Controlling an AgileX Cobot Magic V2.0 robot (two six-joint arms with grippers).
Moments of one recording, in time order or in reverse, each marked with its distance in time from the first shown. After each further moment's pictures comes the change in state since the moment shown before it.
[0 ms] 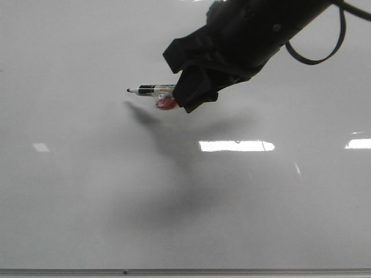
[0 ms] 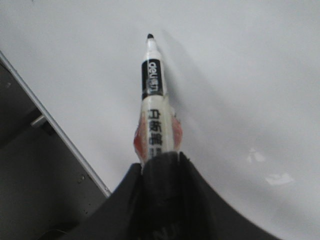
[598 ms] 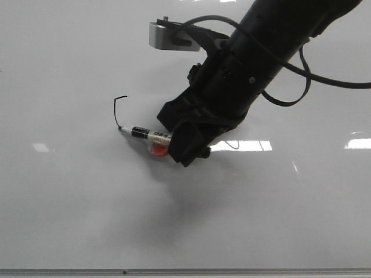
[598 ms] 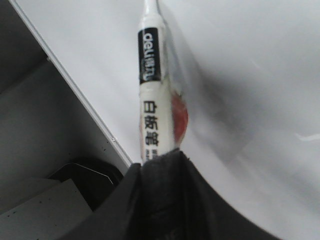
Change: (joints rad) left arm 0.000 -0.010 0.002 -0.002 0.002 0.000; right arm -0.024 0.179 -0.086 -0.070 0.185 -0.004
